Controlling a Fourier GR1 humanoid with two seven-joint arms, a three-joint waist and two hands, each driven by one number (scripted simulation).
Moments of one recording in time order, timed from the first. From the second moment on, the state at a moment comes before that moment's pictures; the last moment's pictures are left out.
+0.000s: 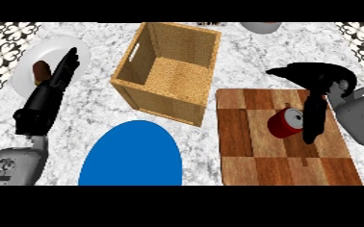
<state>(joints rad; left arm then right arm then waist) -0.20 0.37 -0.03 -1.54 -0.05 0.03 -0.01 -0.69 -0.75 0.51 -1.46 -0.01 0.76 0.81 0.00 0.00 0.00</state>
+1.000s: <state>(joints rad) -0.21 0.33 0.04 -1.56 -0.09 -0.05 0.01 -0.45 -0.58 0.36 -1.50 0.39 0.76 0.65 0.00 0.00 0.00</state>
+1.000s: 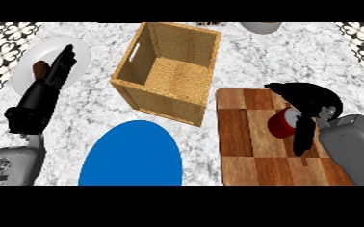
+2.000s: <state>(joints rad) -0.21 0.29 0.11 -1.55 -0.13 -0.12 -0.01 -0.38 -0.49 0.24 -1.38 0.66 0.78 0.44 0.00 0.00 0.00</state>
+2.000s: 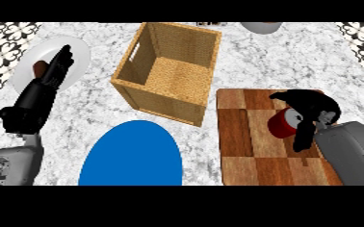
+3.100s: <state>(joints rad) -0.20 0.26 0.11 -1.58 -0.16 -0.12 0.00 -0.31 -0.45 0.13 -1.22 0.93 0.29 0.27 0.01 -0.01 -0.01</state>
